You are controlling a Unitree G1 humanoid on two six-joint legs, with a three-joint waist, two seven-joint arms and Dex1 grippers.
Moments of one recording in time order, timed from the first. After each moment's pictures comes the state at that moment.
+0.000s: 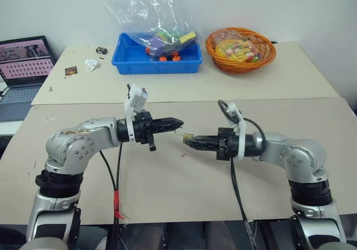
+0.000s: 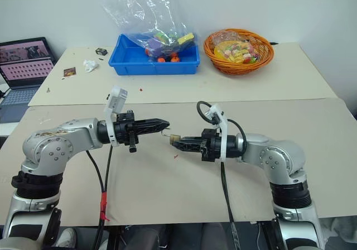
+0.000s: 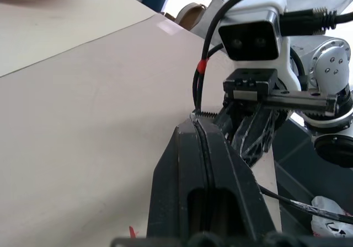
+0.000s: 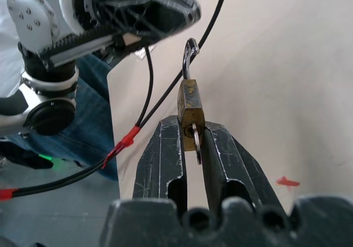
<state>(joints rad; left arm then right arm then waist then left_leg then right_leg) -0.57 0.59 0.02 -0.26 -0.94 0.99 -0.75 -0.49 -0.50 0.00 -0.30 0.93 1.17 0.74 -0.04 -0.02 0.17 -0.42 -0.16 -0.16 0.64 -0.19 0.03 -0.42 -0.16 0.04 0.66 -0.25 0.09</state>
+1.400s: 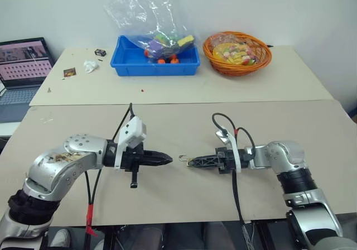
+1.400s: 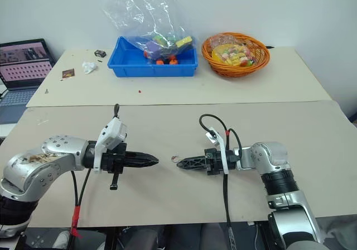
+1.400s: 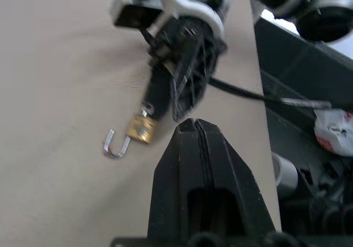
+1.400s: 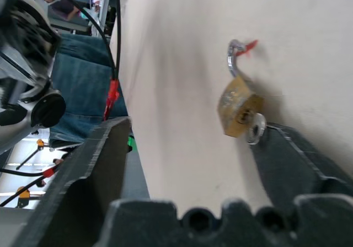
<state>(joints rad) -0.36 0.84 -0.09 -0.46 -0.73 0.77 -1.05 -0.57 -0.49 0.12 0.17 0.80 1.36 0.93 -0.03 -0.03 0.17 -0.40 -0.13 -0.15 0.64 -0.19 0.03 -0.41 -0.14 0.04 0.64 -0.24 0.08</state>
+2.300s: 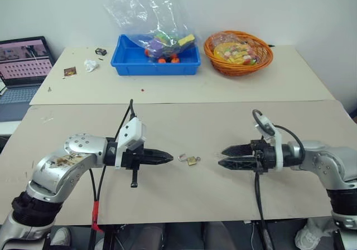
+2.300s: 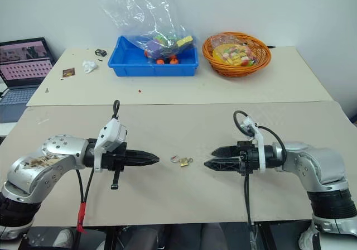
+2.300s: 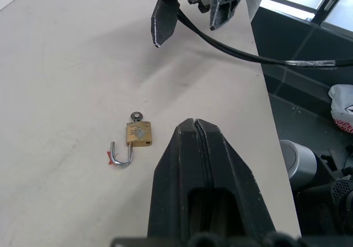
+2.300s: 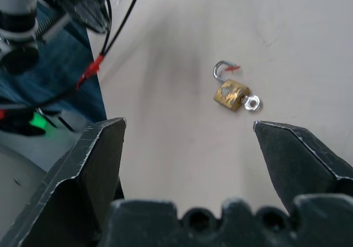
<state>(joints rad) -0.34 0.82 -0.09 -0.45 -0.66 0.68 -1.08 -0.34 -0.84 0.00 -0.24 0.73 0.98 1.14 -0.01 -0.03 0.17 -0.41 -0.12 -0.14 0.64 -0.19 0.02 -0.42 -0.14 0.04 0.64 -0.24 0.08</state>
